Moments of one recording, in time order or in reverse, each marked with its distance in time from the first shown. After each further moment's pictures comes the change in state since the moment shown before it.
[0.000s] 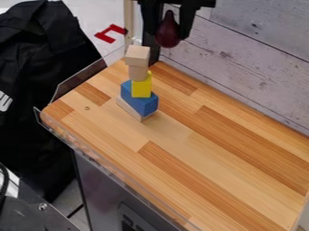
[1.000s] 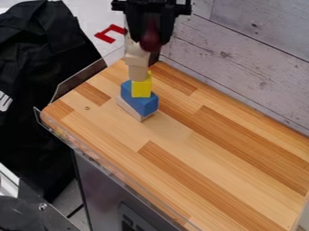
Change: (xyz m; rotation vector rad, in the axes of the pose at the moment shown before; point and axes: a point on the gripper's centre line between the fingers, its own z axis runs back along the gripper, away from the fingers) arm 0.026 0.019 -0.030 -0.001 0.092 0.037
